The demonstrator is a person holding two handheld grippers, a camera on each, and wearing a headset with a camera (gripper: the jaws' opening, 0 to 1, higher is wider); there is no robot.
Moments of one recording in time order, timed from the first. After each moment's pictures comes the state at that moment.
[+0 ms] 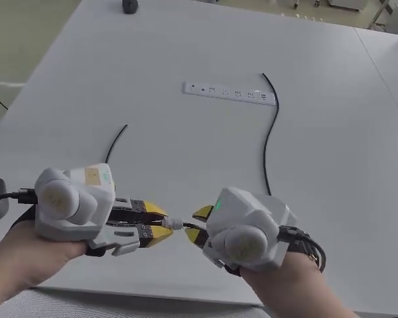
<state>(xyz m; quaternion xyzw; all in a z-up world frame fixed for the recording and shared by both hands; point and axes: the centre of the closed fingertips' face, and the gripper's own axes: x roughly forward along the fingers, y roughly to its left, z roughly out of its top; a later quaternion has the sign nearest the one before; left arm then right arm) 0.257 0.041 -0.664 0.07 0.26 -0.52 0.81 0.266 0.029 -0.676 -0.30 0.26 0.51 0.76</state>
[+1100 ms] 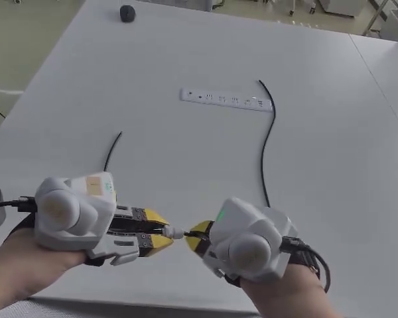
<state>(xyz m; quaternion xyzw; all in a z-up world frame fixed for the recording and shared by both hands) 0.259 0.039 -0.658 0.09 0.25 -0.53 0.80 0.267 0.019 -0.682 -0.26 0.28 0.49 0.78</state>
